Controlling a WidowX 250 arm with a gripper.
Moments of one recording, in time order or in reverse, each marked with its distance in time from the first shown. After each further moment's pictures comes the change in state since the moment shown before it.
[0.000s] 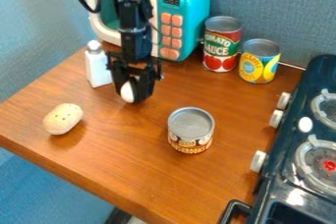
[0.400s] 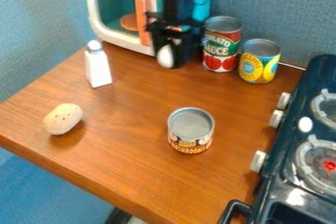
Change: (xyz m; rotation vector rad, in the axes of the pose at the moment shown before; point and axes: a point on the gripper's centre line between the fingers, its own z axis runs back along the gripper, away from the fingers) arm 0.024 -0.069 0.054 0.040 -0.104 -0.128
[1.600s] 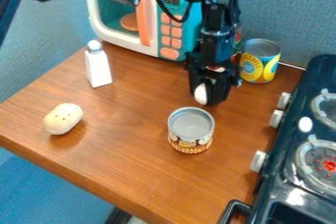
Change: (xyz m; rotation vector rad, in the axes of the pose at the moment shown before) arm 0.016 -0.048 -0.067 -0.047 0.135 -0.138
